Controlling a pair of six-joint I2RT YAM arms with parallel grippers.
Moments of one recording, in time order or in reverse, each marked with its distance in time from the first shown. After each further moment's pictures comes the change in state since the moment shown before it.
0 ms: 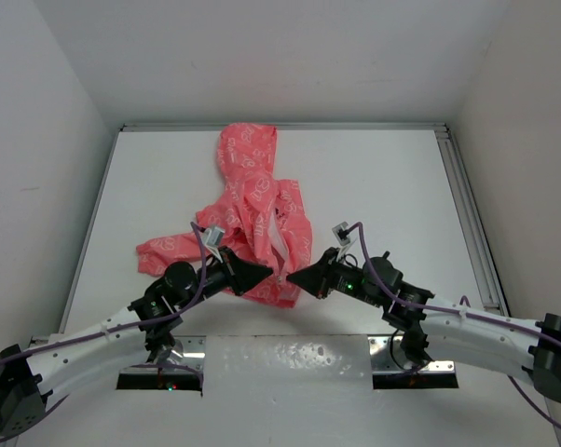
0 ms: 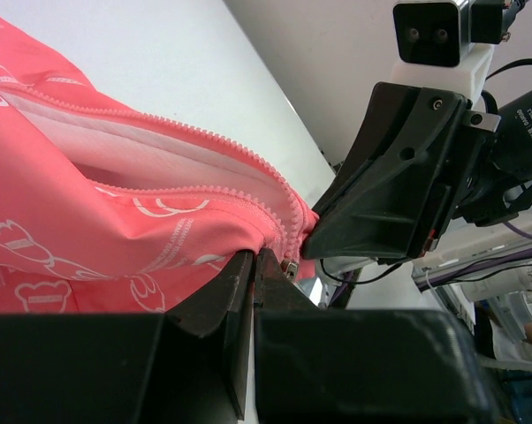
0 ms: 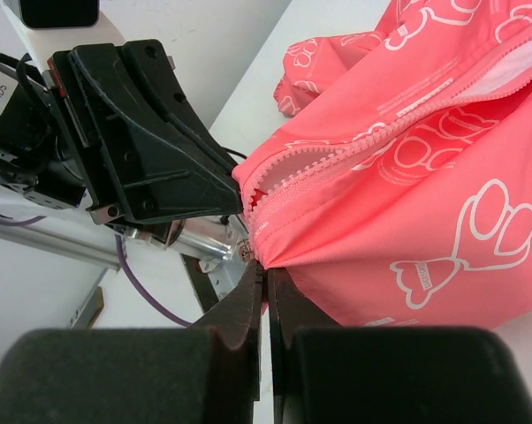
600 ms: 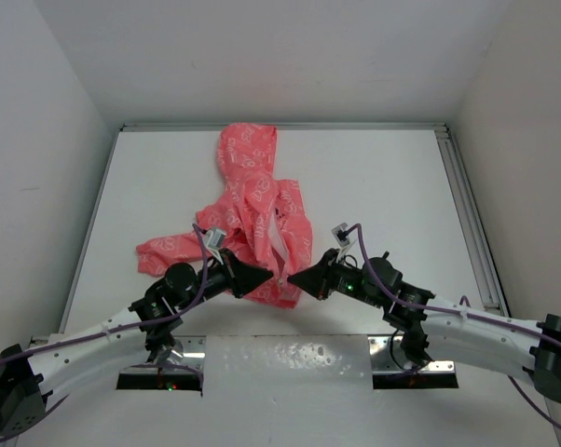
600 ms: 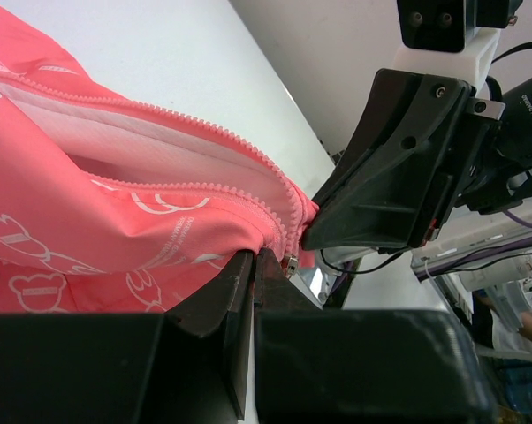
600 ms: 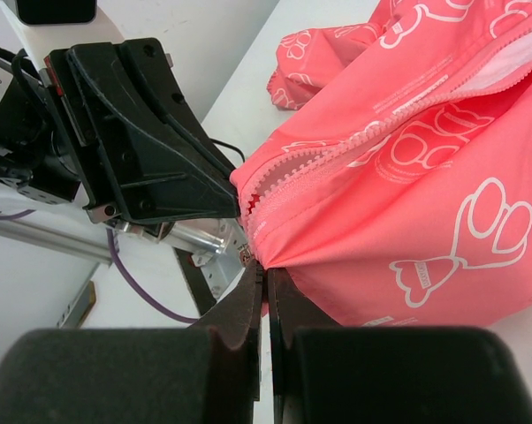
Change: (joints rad) left arm 0.000 0.000 -0.019 0.010 0.025 -0.001; right arm 0.000 -0.009 0.000 -0.027 0.001 -0.015
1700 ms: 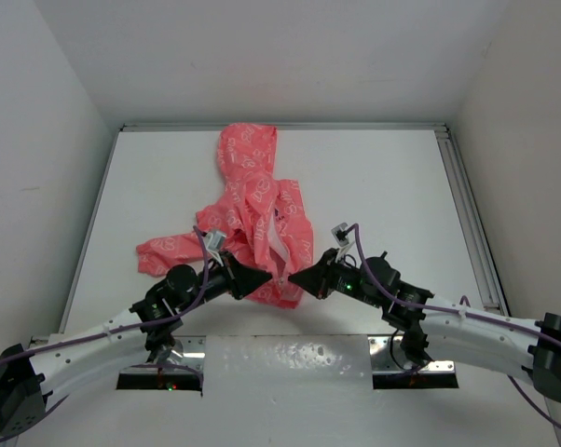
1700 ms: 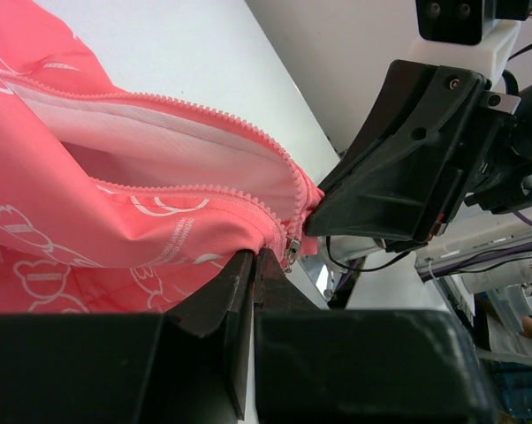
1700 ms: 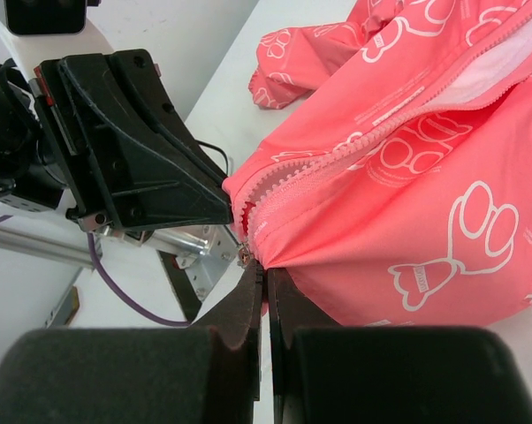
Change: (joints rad) left arm 0.000 -0.002 -0.024 0.003 -0.012 -0.014; right arm 0.000 0.013 0.003 -0.015 0.025 -0.014
